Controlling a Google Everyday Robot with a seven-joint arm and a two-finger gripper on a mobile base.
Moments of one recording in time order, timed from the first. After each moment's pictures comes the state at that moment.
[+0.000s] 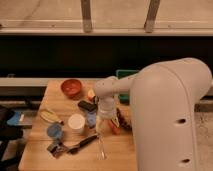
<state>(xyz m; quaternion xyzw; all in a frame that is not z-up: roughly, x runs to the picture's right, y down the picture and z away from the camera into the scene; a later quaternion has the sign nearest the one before) 0.022 0.209 0.791 -0.38 0.29 0.54 0.69</state>
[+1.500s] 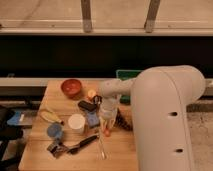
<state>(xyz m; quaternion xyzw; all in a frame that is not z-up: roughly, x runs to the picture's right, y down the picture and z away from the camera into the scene) 0.017 0.217 0.820 -0.43 0.26 0.54 0.68</state>
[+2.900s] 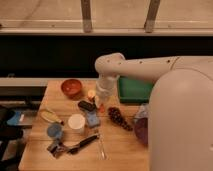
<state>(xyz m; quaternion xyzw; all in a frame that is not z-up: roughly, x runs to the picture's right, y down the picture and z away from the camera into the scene) -0.018 0.066 0.755 -0.35 0.13 0.54 0.76</state>
